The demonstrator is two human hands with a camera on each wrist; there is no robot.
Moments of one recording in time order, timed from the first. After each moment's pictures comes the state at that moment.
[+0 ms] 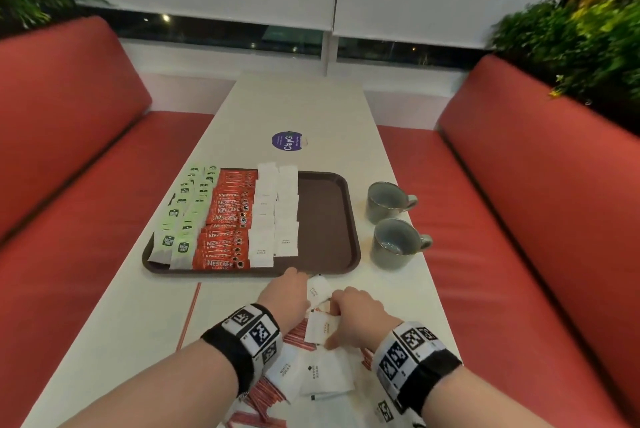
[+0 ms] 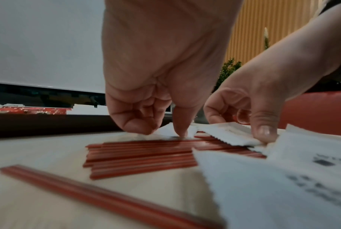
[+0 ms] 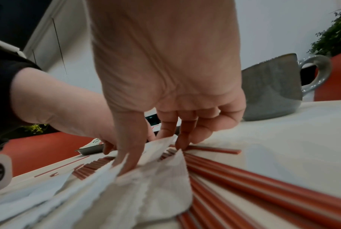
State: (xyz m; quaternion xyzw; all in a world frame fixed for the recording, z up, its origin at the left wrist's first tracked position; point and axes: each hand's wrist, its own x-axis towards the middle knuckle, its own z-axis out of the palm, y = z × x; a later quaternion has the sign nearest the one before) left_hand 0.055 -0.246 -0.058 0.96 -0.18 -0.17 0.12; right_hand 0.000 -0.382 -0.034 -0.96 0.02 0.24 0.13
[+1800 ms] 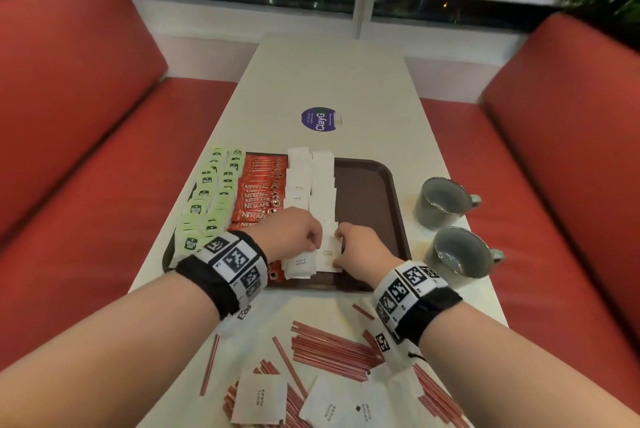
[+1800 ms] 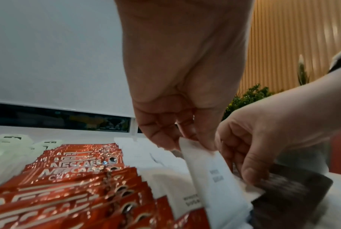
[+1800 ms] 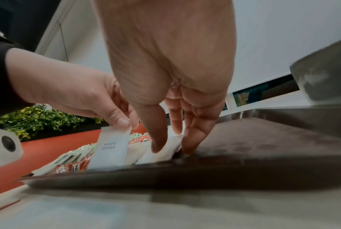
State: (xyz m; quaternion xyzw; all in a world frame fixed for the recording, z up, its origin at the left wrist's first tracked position) left_hand 0.177 -0.191 0.002 0.93 -0.26 -0.22 0.13; right_hand 0.142 -0.344 -0.039 -0.96 0.04 0.16 0.24
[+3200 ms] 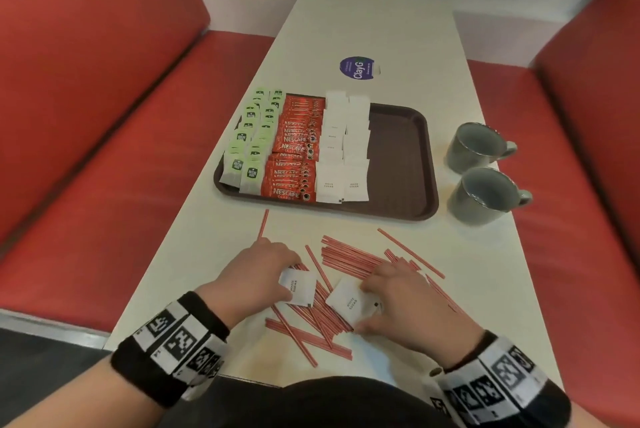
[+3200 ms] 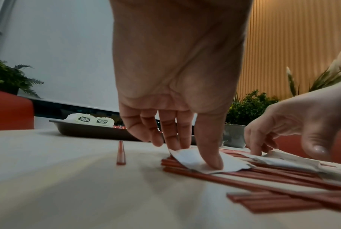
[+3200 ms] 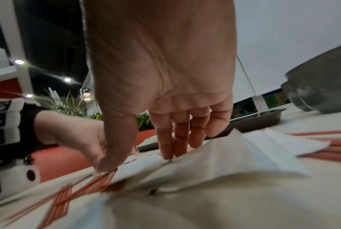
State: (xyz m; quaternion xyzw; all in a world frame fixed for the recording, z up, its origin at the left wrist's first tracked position) left_hand 0.001 -0.107 -0.043 0.95 -0.16 -0.23 0.11; right_hand -0.041 -0.339 -0.035 -0.96 -0.15 0.21 0.11
